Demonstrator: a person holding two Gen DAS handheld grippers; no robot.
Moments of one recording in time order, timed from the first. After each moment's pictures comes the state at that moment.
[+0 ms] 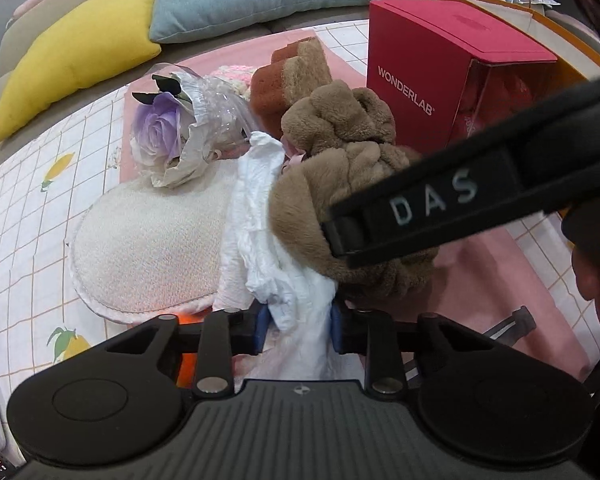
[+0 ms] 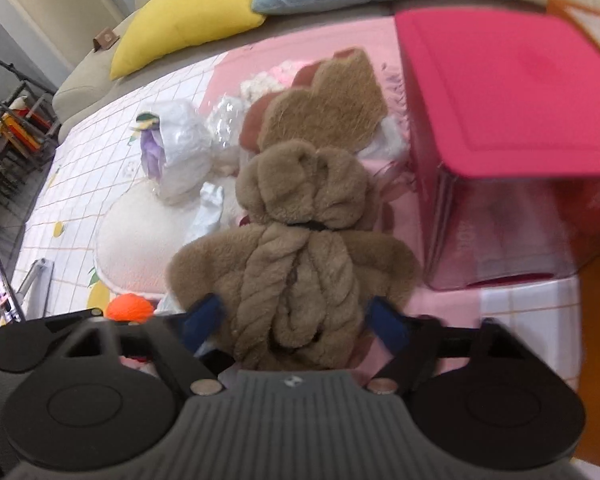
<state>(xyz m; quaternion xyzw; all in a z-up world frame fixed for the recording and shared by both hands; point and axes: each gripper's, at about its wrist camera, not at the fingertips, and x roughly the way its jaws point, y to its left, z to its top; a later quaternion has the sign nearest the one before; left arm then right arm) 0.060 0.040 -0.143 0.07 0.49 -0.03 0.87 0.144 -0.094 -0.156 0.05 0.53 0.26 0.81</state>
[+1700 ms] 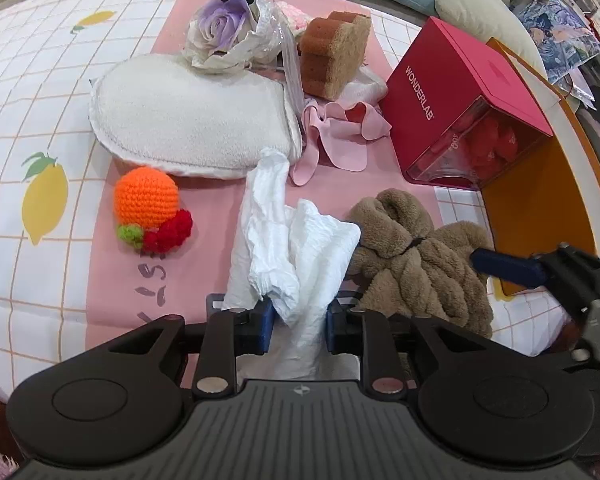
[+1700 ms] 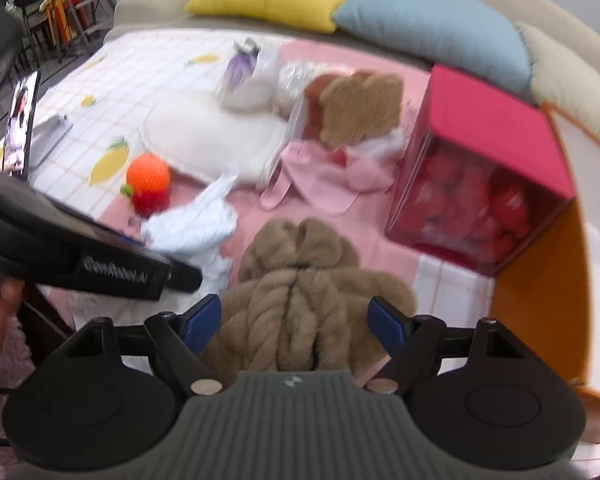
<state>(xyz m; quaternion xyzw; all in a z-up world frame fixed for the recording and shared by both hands) 0.021 0.057 -0.128 -0.16 0.55 0.00 0.82 0.052 -0.117 -0.135 -0.17 0.45 0.30 0.83</state>
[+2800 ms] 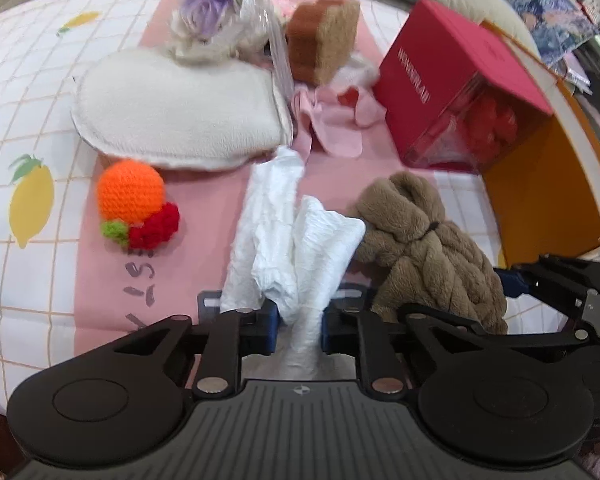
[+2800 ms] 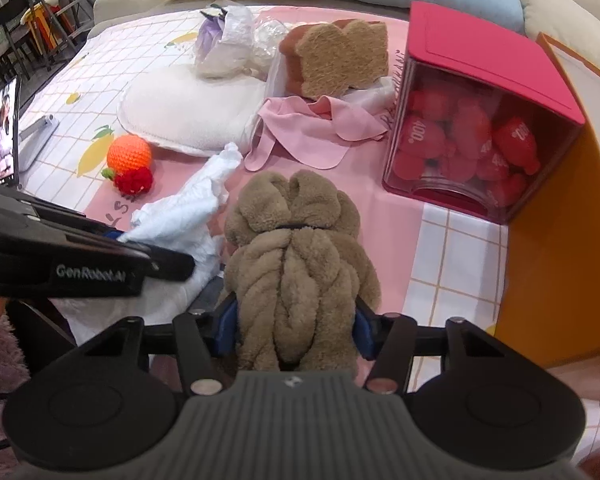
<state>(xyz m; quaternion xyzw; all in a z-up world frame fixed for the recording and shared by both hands) 0.022 0.054 -0.135 -0.14 0.54 -0.01 0.83 0.063 -0.134 -0.149 -0.12 0.49 0.29 0.81</state>
